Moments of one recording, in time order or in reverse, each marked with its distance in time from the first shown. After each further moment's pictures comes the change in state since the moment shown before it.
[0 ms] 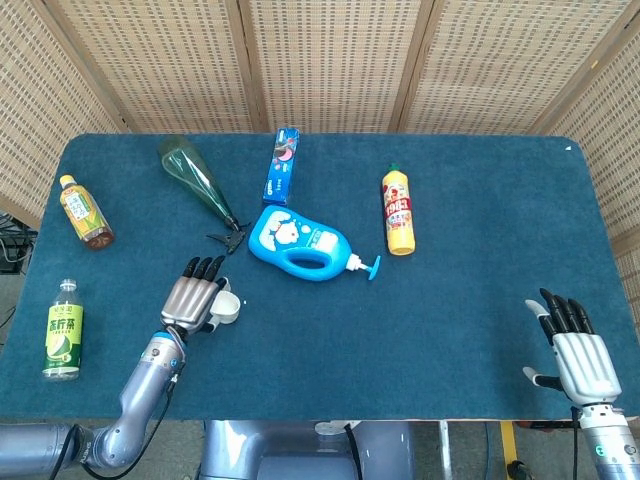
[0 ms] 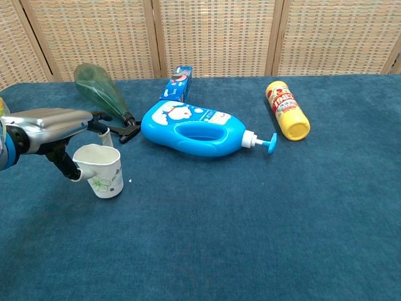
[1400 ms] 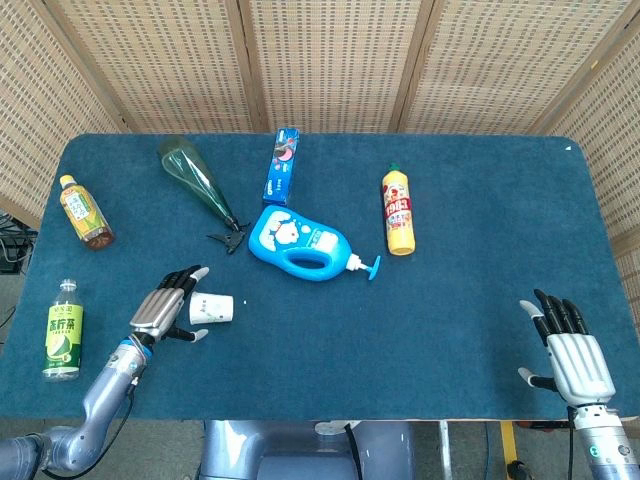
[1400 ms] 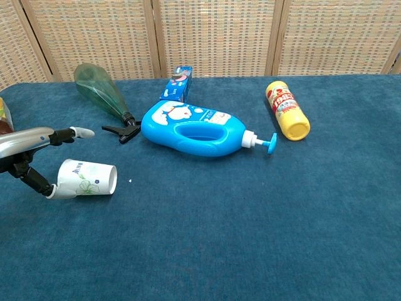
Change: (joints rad) left arm 0.163 0.063 0.040 0.201 0.312 -0.198 -0.618; right arm 0.001 -0.007 -0.006 -0.024 -0.006 0.006 -0.039
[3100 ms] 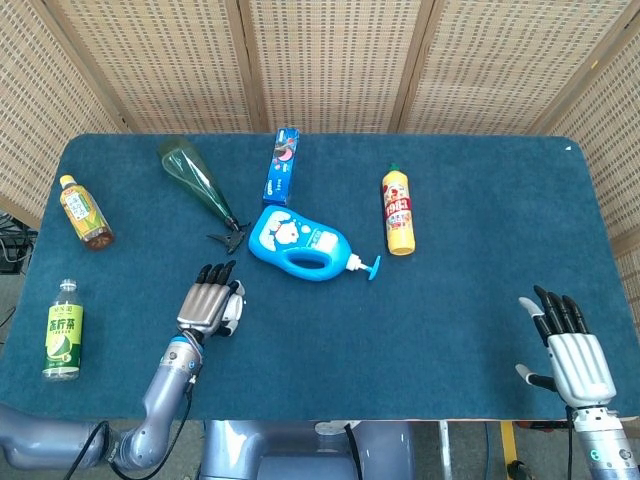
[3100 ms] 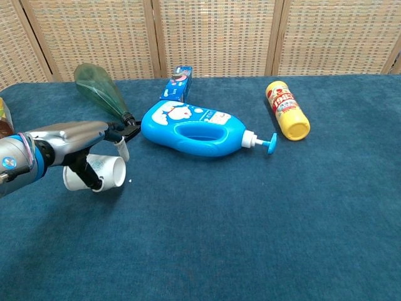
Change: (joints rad) left arm -0.227 -0.186 -0.010 -0.149 -0.372 0.300 0.491; right arm -0.012 -0.020 0.005 0.024 -0.054 0.063 0.039
